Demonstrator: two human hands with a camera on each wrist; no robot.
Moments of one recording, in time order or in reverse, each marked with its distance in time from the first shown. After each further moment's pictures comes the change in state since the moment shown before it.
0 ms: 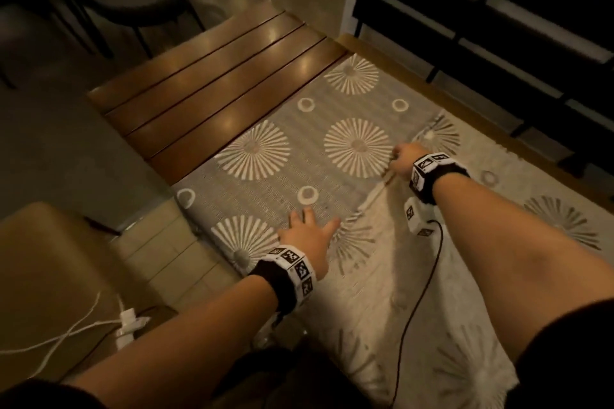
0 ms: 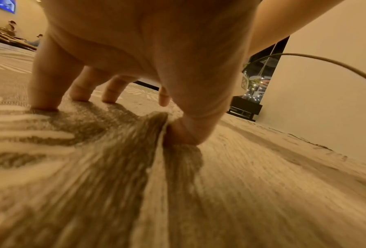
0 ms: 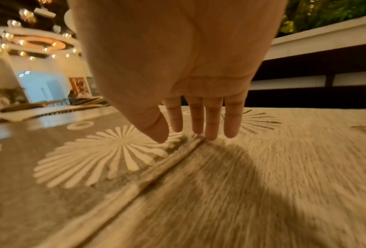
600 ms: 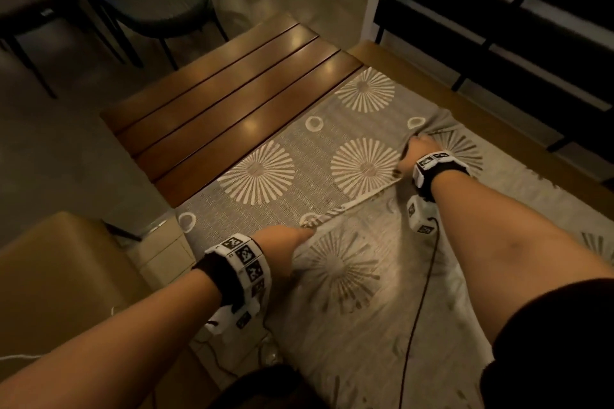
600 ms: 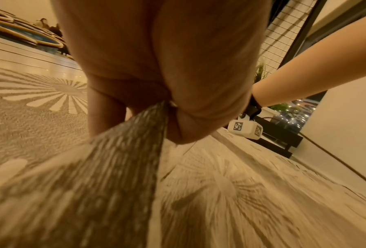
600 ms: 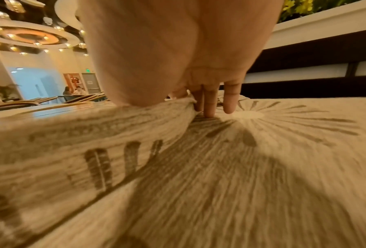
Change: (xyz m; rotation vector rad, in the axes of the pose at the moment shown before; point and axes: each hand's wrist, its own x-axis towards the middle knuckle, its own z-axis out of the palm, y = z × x) left_hand 0.026 -0.059 -0.048 -0.132 -0.150 0.131; right_hand 0.073 0.000 -0.023 -0.059 0.055 0.081
